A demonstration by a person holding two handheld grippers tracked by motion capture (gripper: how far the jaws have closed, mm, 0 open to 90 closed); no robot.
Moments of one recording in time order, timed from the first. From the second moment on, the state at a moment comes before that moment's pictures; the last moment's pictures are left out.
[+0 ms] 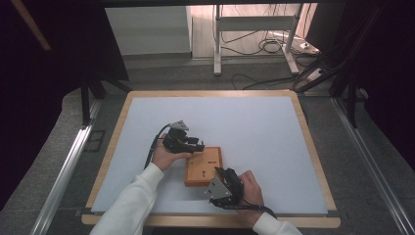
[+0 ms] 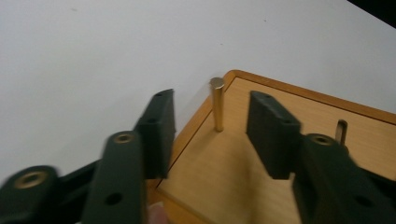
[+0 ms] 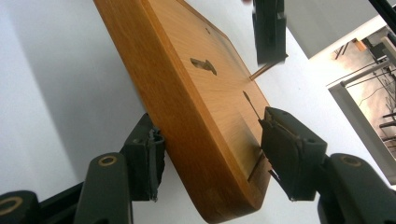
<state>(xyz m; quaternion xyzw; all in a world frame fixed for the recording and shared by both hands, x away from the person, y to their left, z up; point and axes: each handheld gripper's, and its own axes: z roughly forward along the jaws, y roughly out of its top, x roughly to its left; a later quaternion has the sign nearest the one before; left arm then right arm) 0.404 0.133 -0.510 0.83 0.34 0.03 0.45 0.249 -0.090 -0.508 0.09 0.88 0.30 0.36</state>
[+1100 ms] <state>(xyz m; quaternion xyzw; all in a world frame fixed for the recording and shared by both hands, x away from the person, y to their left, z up) 0.323 0.216 -0.528 0.83 0.36 0.08 0.42 0.260 -0.093 -0.489 0.10 0.87 0.31 0.36</state>
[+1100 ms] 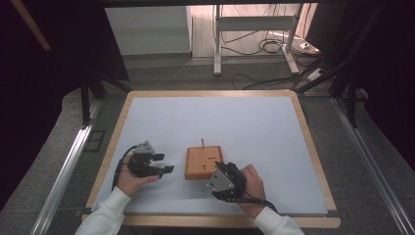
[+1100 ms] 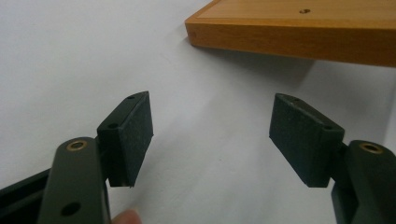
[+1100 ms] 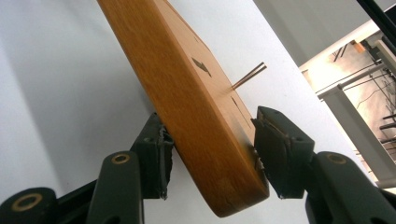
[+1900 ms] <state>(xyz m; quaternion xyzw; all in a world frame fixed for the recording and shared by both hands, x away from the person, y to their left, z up) 0.322 0.217 -0.529 0.83 0.37 0.08 0.42 0.285 -0.093 -0.459 0.08 0.89 0.29 0.33</state>
